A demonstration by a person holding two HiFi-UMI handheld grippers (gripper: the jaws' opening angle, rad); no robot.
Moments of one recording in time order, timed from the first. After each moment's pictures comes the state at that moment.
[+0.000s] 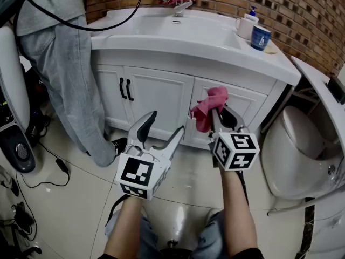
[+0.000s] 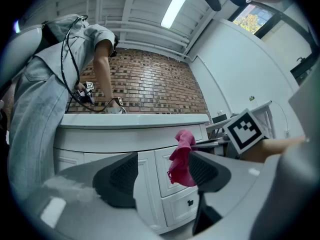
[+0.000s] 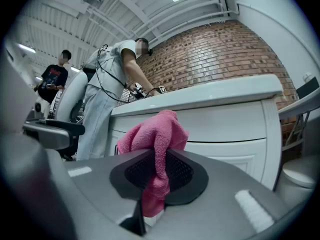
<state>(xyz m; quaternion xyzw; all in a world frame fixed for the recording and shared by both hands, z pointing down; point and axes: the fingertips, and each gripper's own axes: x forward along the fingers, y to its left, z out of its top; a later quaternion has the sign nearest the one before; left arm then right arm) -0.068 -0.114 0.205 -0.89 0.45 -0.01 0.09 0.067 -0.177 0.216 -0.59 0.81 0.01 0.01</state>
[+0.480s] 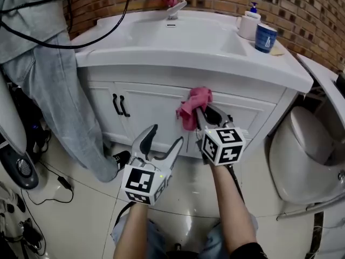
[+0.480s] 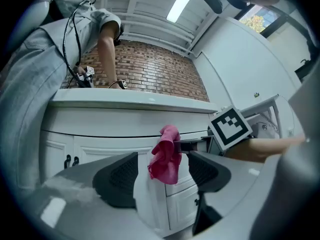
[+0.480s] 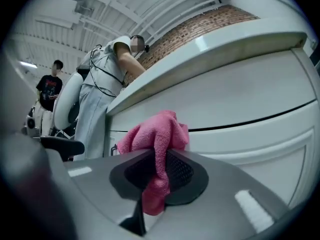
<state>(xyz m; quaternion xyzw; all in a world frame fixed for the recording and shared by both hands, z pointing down) -0.055 -0.192 0.250 -0.90 0.44 0.00 0.06 0.039 -0.278 0.239 -0.54 0.84 -0.01 0.03</state>
